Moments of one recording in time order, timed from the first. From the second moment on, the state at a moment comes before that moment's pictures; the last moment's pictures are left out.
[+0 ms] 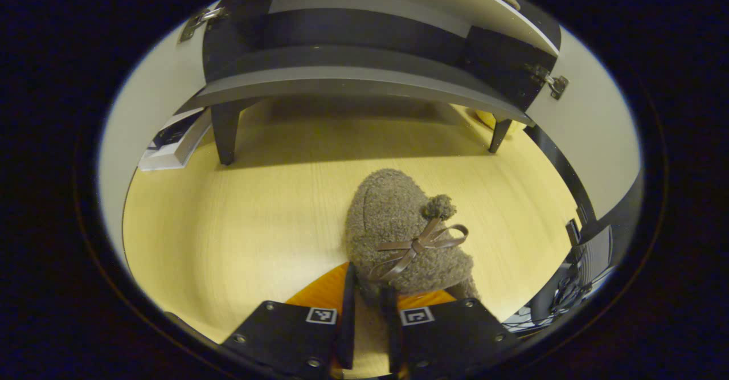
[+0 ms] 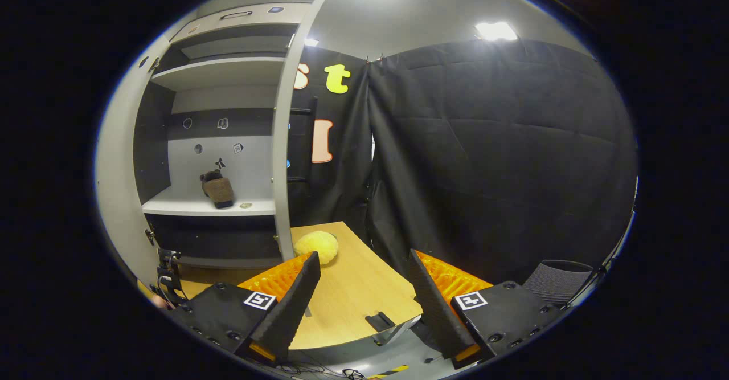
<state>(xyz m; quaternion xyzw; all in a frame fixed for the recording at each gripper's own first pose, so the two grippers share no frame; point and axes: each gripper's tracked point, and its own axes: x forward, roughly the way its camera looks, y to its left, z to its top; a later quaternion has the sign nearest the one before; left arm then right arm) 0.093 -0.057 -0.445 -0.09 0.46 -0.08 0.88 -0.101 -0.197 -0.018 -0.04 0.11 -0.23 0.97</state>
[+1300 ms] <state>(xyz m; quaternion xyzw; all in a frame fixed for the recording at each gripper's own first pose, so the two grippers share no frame) 0.085 0.004 -0.203 -0.11 0.37 -0.02 0.92 0.005 -0.293 -0.026 0.04 0.07 -0.20 0.98</state>
